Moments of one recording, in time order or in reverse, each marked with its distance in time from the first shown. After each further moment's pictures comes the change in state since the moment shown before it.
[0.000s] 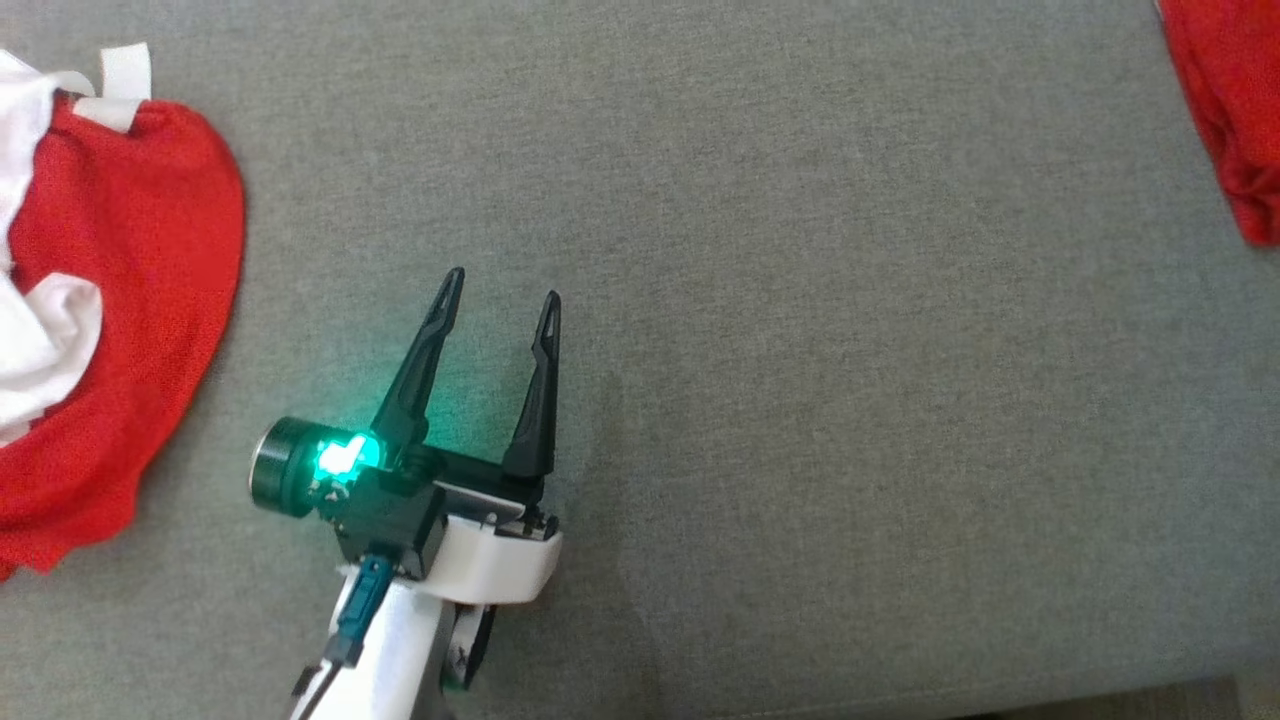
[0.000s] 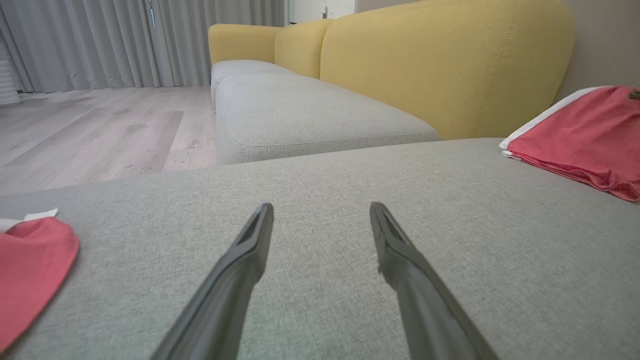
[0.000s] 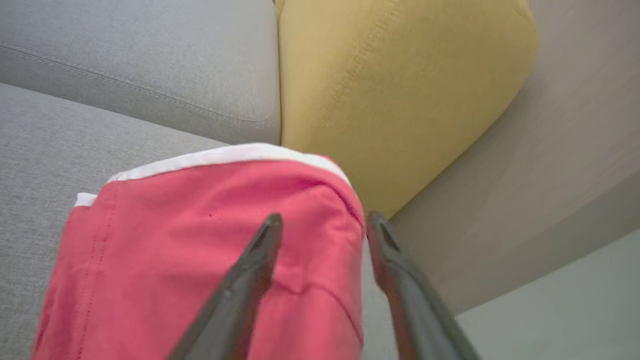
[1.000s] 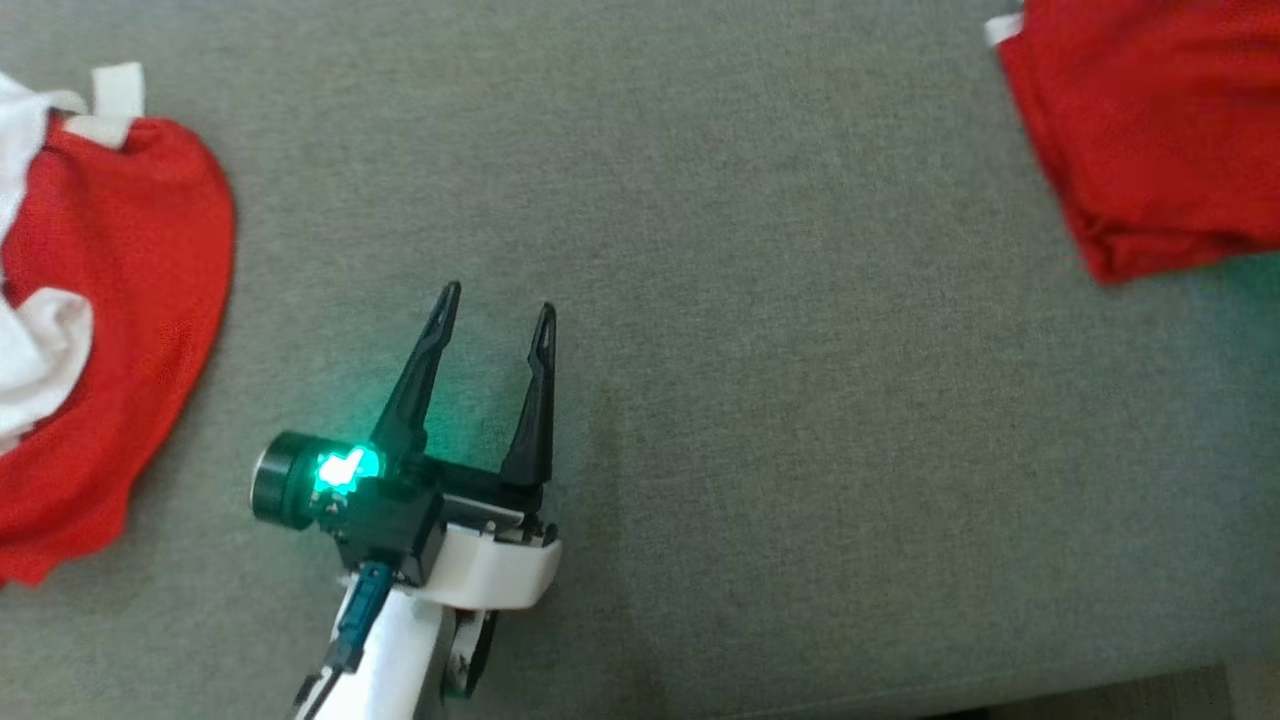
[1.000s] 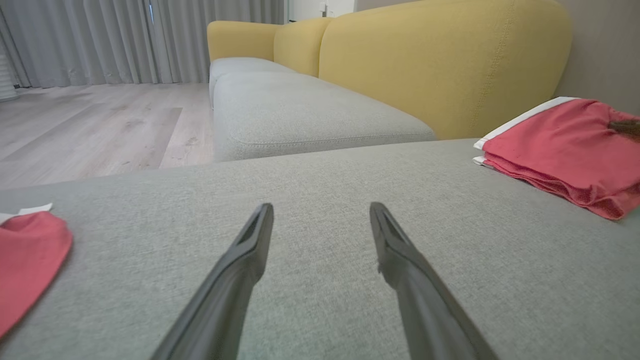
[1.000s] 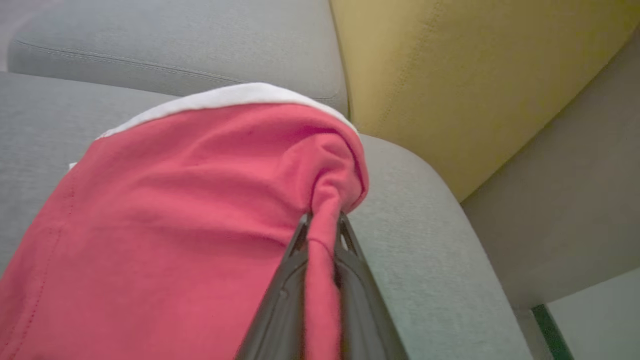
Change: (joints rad) left arm 0.023 0.000 0.002 0.010 -0.014 0.018 0.000; right arm 0.001 0.002 0.299 0.067 0.298 0.000 -0.038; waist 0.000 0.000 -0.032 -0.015
